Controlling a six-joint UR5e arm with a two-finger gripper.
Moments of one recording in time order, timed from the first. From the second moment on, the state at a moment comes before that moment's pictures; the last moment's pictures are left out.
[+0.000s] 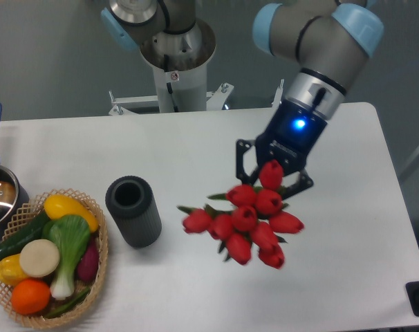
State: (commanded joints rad) arm 2.70 -1.76 -1.63 -0.93 0.47 0.87
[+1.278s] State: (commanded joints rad) arm 2.56 -1.68 -1.77 -0.86 0.33 0.89
